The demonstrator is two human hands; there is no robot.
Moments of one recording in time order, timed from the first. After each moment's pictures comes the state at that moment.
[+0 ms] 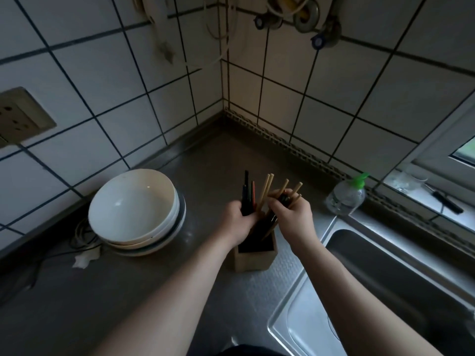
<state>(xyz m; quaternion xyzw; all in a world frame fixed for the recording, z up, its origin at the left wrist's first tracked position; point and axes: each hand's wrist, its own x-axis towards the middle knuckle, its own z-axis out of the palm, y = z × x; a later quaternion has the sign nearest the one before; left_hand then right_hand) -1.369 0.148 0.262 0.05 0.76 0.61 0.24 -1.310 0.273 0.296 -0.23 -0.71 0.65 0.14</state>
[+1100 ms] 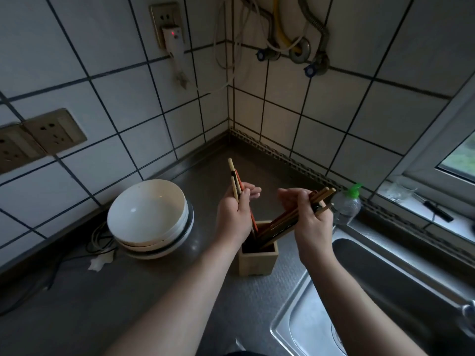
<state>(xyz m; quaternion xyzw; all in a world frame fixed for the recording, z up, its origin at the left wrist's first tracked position) -1.339 0.138 0.324 0.12 0.71 0.69 0.01 -1.266 0.256 0.347 -0.16 -0.61 0.71 0.30</state>
